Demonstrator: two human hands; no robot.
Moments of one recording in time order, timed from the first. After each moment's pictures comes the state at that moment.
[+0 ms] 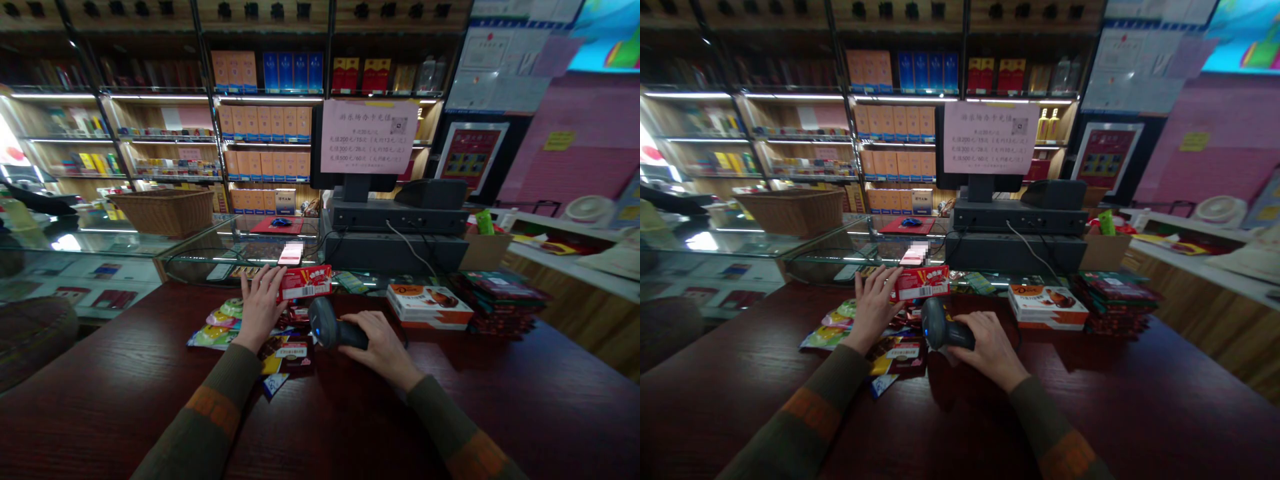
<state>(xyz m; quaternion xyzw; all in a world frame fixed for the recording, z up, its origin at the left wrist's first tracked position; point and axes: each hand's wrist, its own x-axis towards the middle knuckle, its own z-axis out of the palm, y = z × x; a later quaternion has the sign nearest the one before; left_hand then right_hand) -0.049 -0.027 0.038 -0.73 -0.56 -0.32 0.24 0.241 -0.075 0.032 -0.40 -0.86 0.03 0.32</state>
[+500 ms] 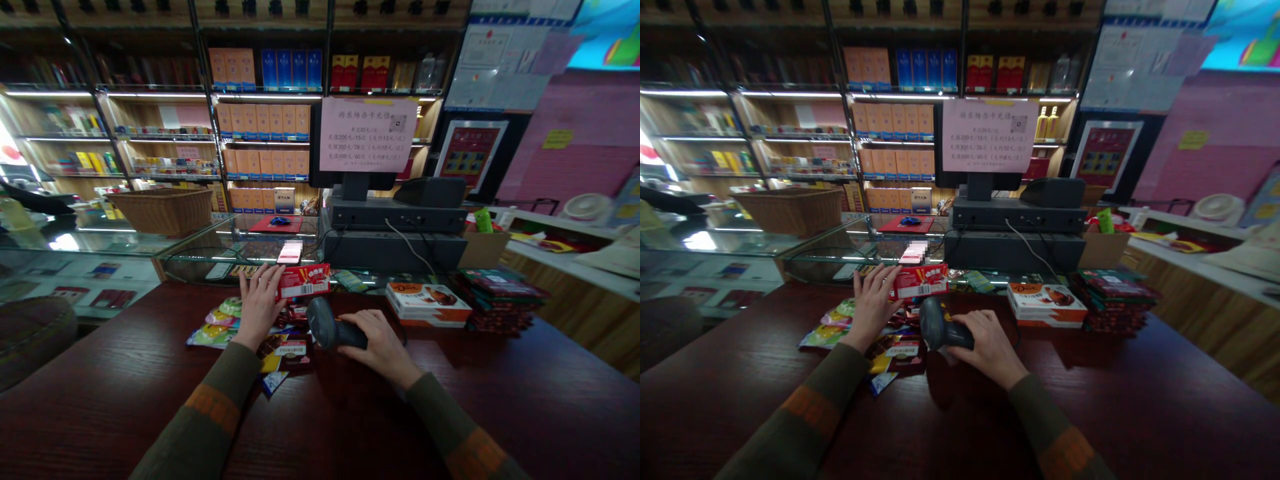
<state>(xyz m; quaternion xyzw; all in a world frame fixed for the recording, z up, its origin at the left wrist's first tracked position) -0.049 -0.026 0.037 -0.73 -0.56 -0.32 0.24 0.242 -0.075 0.031 -0.39 -0.86 0.03 0.32</state>
